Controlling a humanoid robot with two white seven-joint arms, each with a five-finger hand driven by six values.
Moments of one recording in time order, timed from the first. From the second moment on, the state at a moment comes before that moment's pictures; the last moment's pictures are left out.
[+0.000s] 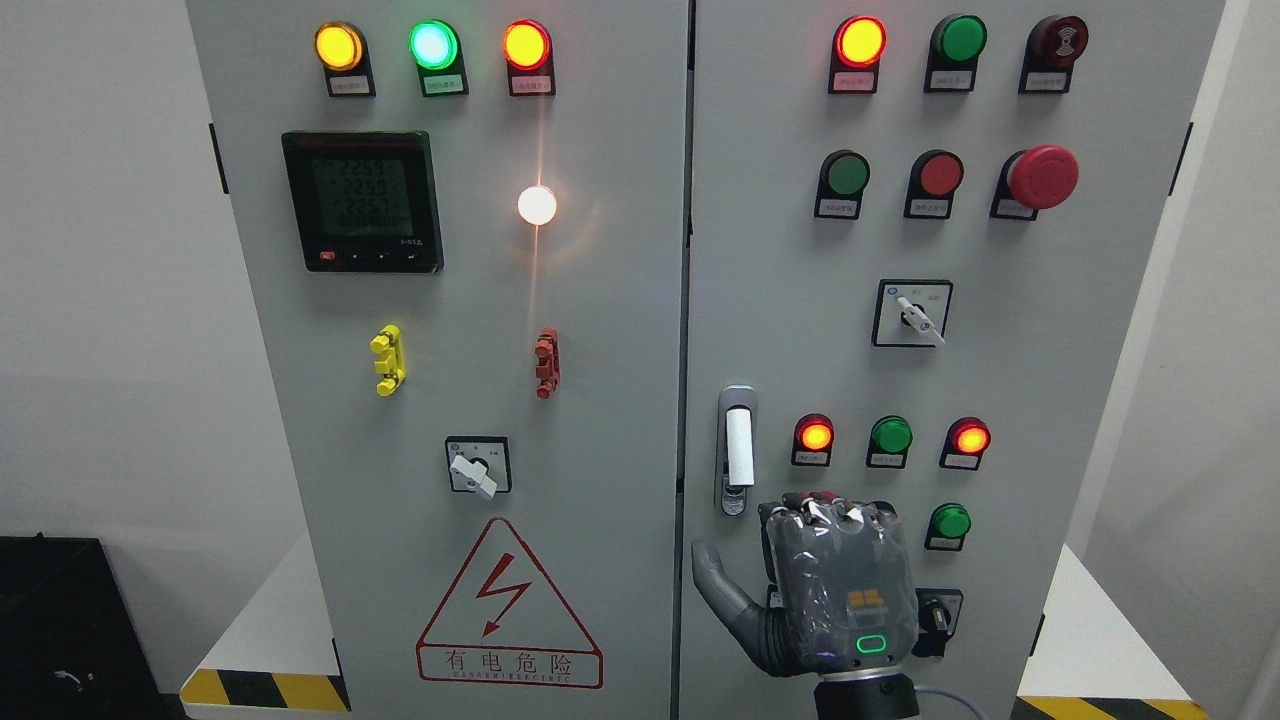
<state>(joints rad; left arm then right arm) 0.00 -0.10 -0.10 -0.07 0.07 -0.06 0.01 -0.34 0.13 0.26 -1.85 1.52 0.15 -0.13</state>
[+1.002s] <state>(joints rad) 0.00 -0.10 -0.10 -0.07 0.07 -0.06 0.01 -0.44 0.13 0.26 -1.76 1.52 0.18 -0.13</state>
